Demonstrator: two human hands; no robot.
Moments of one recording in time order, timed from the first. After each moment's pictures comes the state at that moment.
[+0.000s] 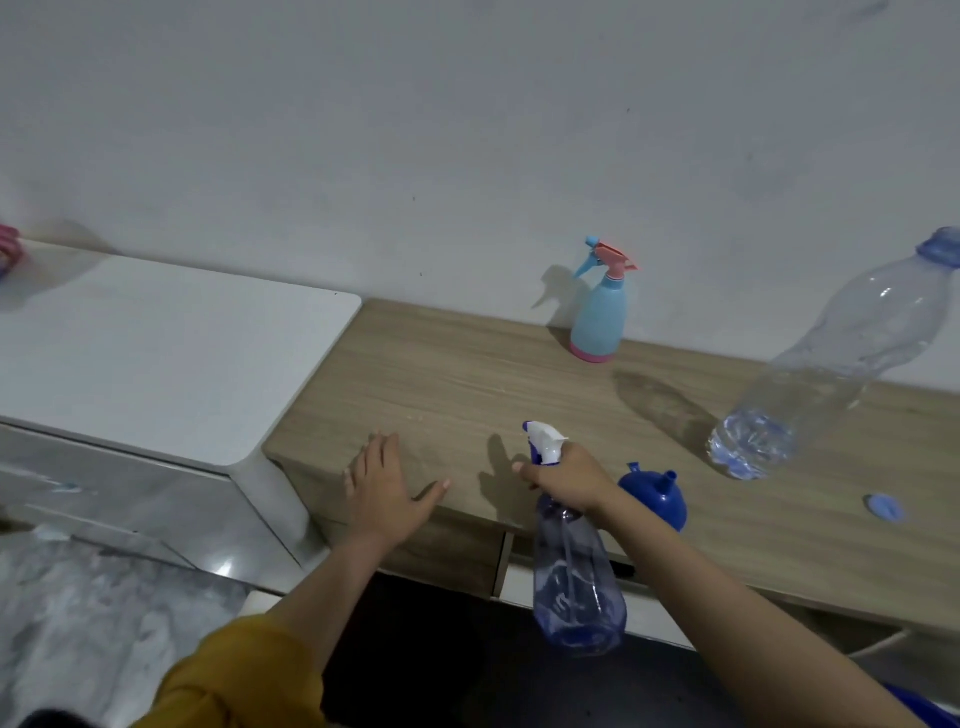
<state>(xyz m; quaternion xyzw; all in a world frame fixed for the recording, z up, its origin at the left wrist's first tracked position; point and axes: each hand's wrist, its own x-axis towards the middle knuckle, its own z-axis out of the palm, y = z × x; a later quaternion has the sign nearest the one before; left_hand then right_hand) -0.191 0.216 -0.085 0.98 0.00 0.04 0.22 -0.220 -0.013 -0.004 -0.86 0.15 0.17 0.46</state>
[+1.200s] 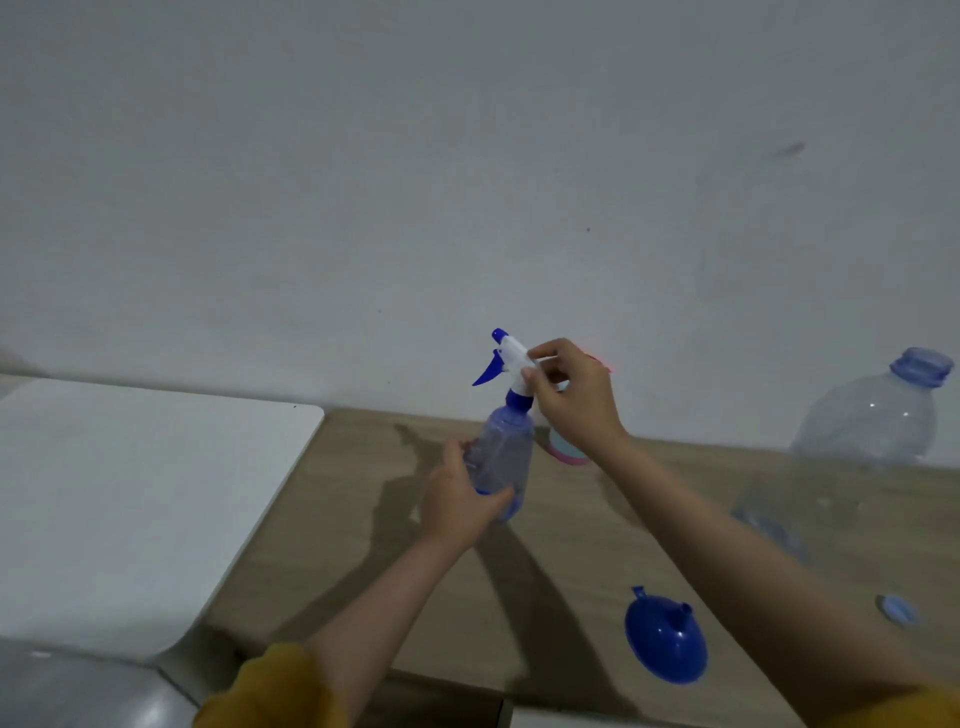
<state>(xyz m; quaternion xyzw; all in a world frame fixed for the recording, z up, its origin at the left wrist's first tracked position) -0.082 0.111 0.002 0.82 -0.09 0.02 0.56 -0.078 -0.041 0.104 -0.85 -0.01 -0.28 0.44</state>
